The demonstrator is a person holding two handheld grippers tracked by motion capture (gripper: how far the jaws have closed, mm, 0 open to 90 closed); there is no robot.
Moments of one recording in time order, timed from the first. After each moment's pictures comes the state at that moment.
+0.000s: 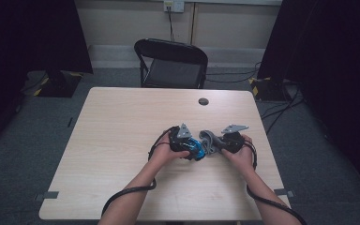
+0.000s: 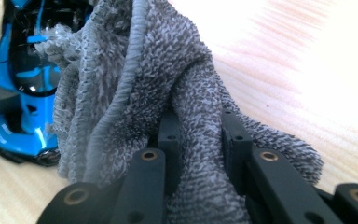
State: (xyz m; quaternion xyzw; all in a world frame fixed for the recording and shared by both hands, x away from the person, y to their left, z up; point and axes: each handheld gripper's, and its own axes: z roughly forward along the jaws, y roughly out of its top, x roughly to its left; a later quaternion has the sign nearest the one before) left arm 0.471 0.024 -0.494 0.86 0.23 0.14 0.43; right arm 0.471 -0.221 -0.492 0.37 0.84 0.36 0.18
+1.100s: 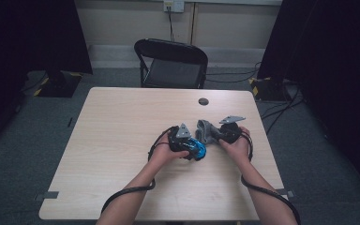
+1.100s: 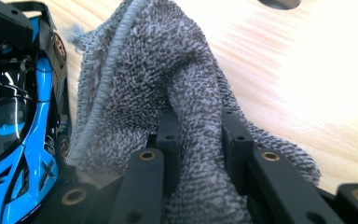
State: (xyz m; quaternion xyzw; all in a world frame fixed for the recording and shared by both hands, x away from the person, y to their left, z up) left arm 0.473 0.026 -0.493 0.86 0.23 0.13 0.44; right arm 0.501 -0.213 -0.482 0.40 0.82 0.36 0.19
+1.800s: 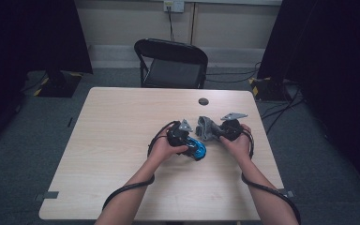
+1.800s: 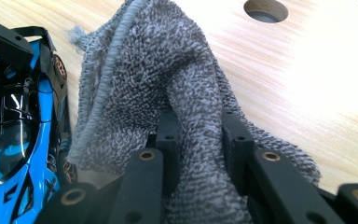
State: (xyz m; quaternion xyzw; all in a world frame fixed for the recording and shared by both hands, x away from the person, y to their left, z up) left arm 0.483 0.028 -0.474 0.89 0.23 0.10 0.39; right arm 0.505 -0.214 -0.473 0.41 0.81 0.37 0.19
